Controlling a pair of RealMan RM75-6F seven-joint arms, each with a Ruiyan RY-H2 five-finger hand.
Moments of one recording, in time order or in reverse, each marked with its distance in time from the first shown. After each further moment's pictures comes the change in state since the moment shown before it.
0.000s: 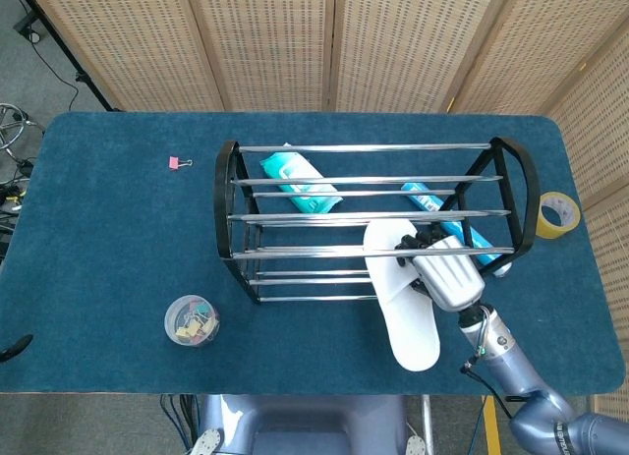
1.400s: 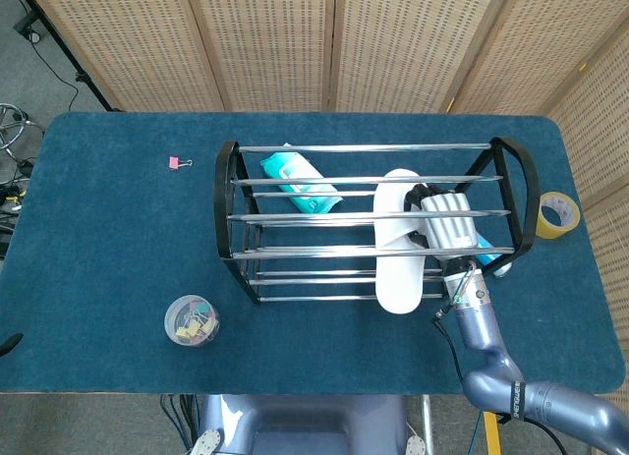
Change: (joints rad) left arm 0.003 0.033 -0.006 0.017 -0.017 -0.004 -0.097; right arm 0.091 -0.138 0.198 0.052 0.422 -0.120 -0.124
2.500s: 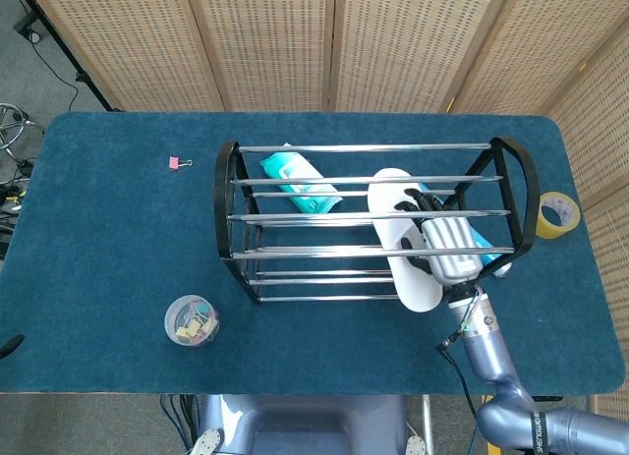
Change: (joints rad) left arm 0.003 -0.006 0.005 -0.001 0.014 0.006 0.021; right arm -0.066 0.104 -0.077 -0.255 -0.025 0.067 -0.053
